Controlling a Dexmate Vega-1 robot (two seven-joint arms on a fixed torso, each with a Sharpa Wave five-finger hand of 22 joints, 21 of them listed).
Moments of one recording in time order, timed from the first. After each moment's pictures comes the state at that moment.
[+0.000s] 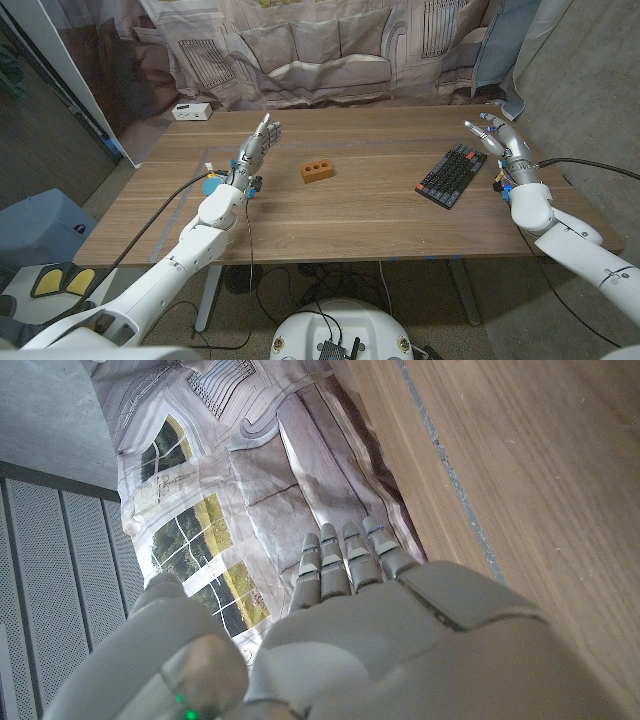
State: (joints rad) left arm 0.89 0.52 0.39 -1.37 -0.49 -0.44 0.05; left_hand 0.25 -0.01 0.13 0.04 0.21 0.28 0.09 0.20 0.18 0.29 0.09 0.23 0.22 0.22 0.07 0.20 0.18 0.11 0.09 0.34 0.17; right arm -1.11 -0.86 -0.20 -1.62 -0.06 0.07 -0.53; right_hand 0.27 0.01 0.21 -0.12 0.19 0.26 0.04 0.20 0.19 0.22 0.09 0.20 0.19 0.09 0.02 0.20 0.21 0.31 -0.02 0.23 0.17
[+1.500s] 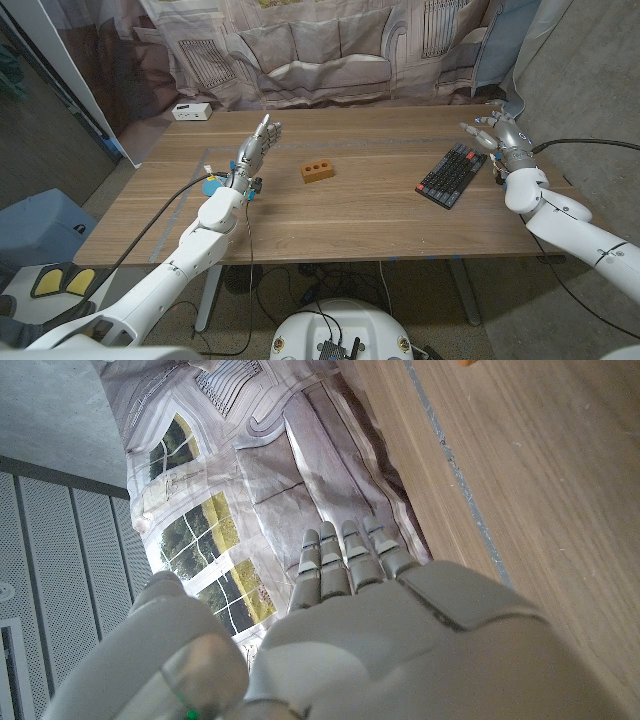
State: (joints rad) left arm 0.92 0.52 0.38 -1.39 -0.48 -0.46 0.06; left_hand 0.25 0.00 0.13 0.04 0.21 0.31 0.10 0.20 0.18 0.31 0.08 0.23 0.21 0.24 0.06 0.20 0.18 0.13 0.09 0.31 0.17; right arm -1.00 -0.93 -0.31 -1.71 -0.13 -0.30 -0.47; right_hand 0.24 0.04 0.20 -0.12 0.19 0.43 -0.08 0.22 0.19 0.04 0.03 0.18 0.20 -0.17 0.03 0.18 0.21 -0.02 0.06 0.17 0.17
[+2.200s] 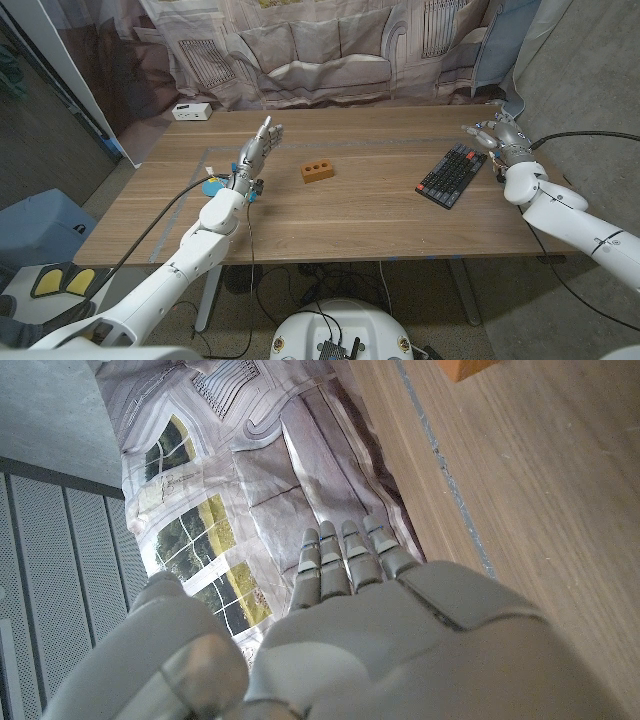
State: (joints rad) left arm 0.93 0.52 0.38 -1.41 -0.49 -0.44 0.07; left_hand 0.25 0.00 0.12 0.03 0.21 0.32 0.10 0.20 0.18 0.31 0.08 0.23 0.21 0.24 0.07 0.20 0.18 0.13 0.09 0.31 0.17; right arm -0.93 -0.95 -0.37 -1.71 -0.10 -0.43 -0.38; right_hand 0.19 0.04 0.18 -0.10 0.19 0.46 -0.08 0.21 0.19 -0.05 0.03 0.18 0.20 -0.17 0.03 0.18 0.22 -0.13 0.06 0.17 0.17
